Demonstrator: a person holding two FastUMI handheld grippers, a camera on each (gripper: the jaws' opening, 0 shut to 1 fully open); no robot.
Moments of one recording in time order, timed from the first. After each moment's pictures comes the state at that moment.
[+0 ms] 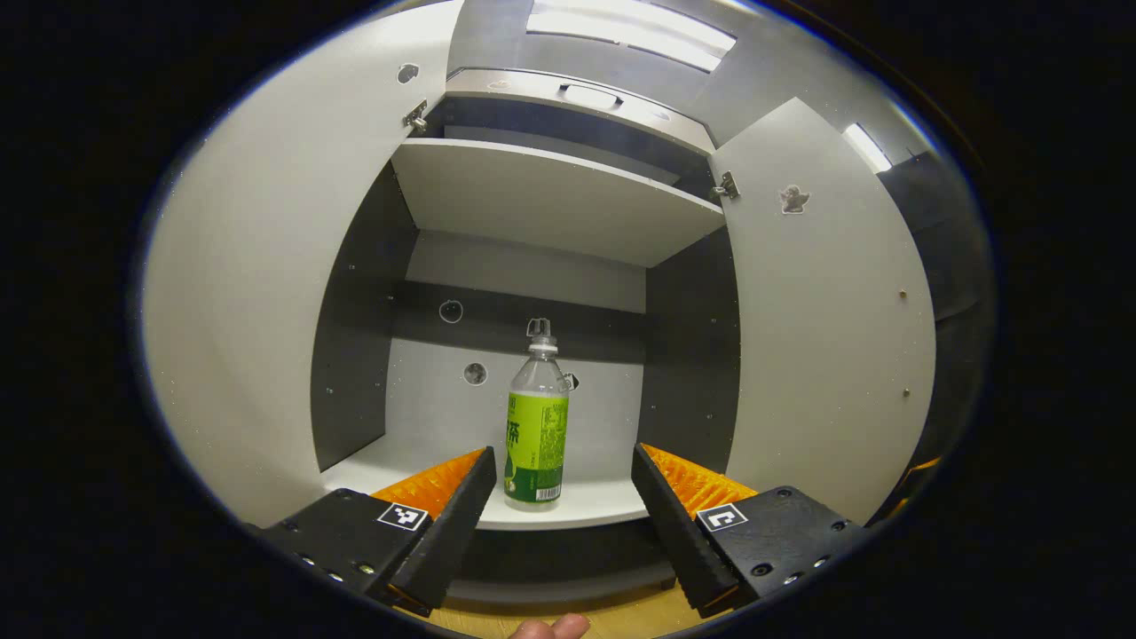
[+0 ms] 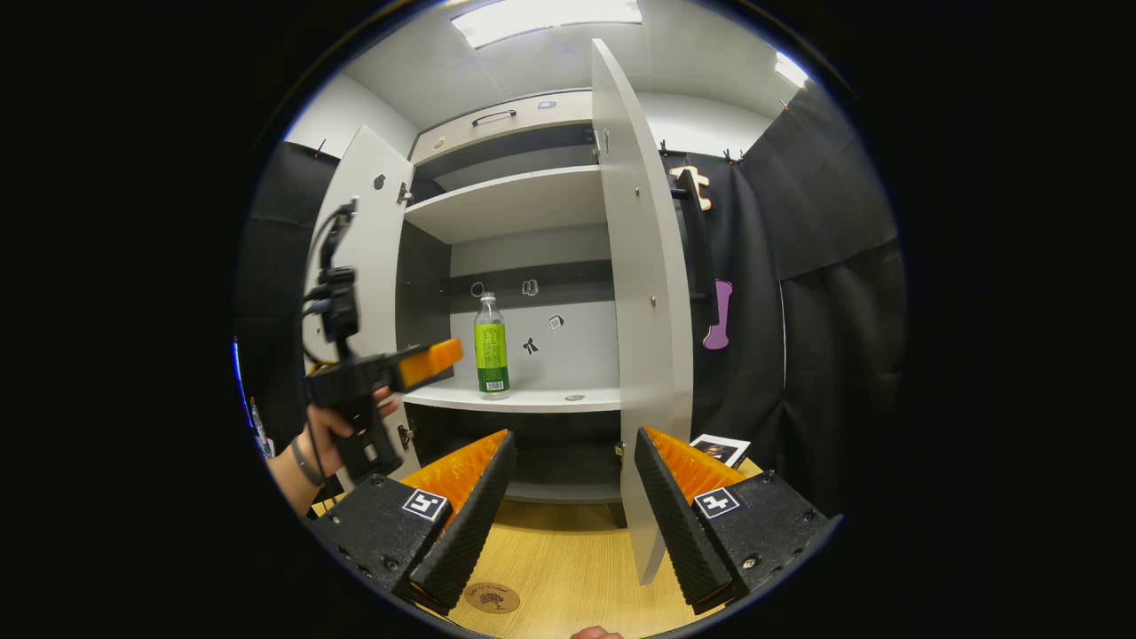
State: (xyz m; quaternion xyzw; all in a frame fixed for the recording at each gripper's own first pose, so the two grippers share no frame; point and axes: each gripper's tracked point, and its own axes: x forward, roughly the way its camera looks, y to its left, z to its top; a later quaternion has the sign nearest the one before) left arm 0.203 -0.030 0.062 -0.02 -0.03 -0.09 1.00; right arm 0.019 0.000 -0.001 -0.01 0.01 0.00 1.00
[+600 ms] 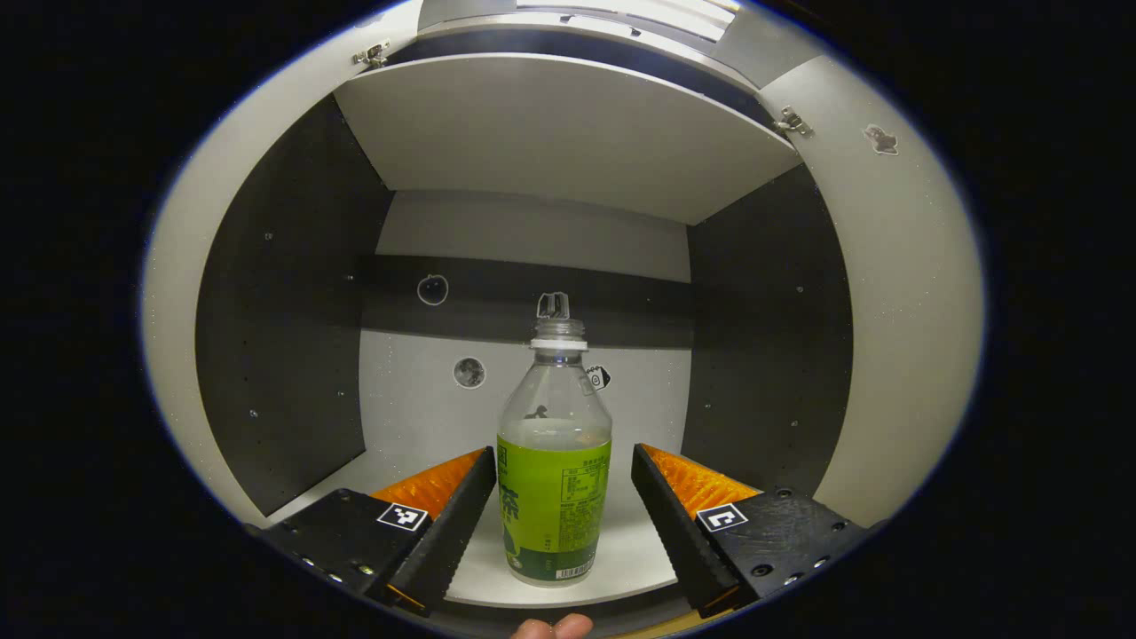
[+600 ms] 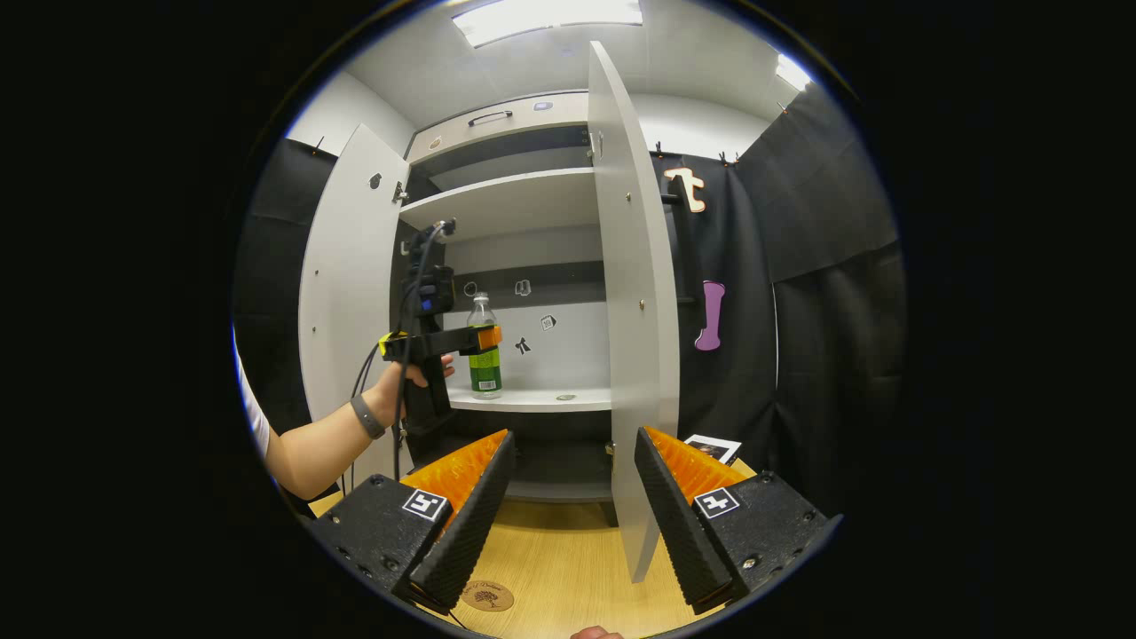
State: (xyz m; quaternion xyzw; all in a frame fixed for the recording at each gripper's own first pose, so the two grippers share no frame) left arm 0.333 -0.029 0.037 0.01 0.02 -0.06 1.00; right arm 0.014 -0.008 0.000 -0.02 0.01 -0.02 1.00
